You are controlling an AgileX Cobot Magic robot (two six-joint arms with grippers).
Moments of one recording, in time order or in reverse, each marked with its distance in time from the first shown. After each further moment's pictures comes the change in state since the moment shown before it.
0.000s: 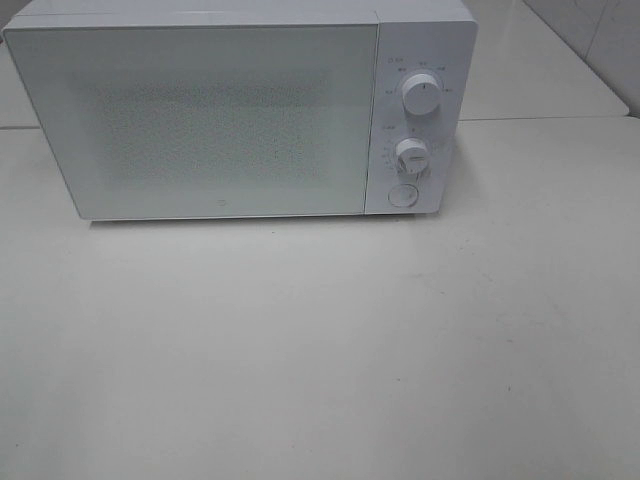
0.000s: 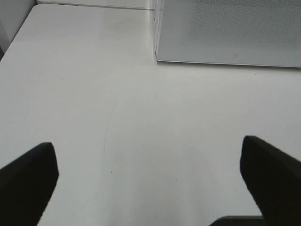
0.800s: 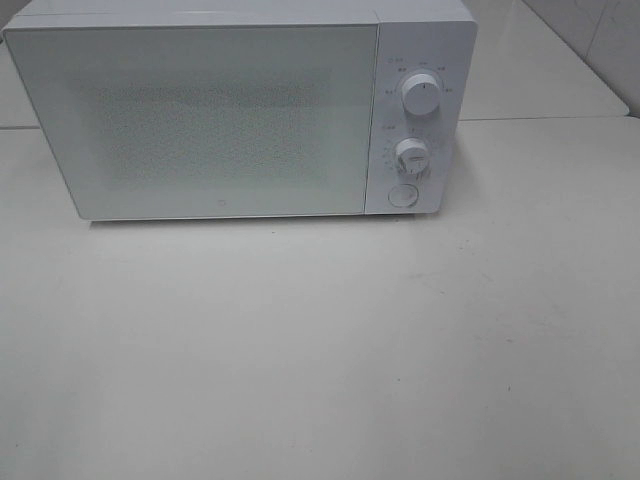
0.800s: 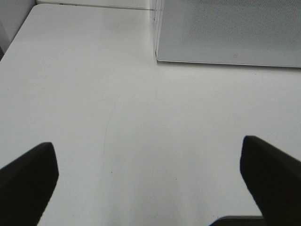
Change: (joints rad) left arm 0.000 0.000 0.000 0.000 0.000 0.000; right arm 0.000 -0.083 0.045 -0.001 0.127 0.000
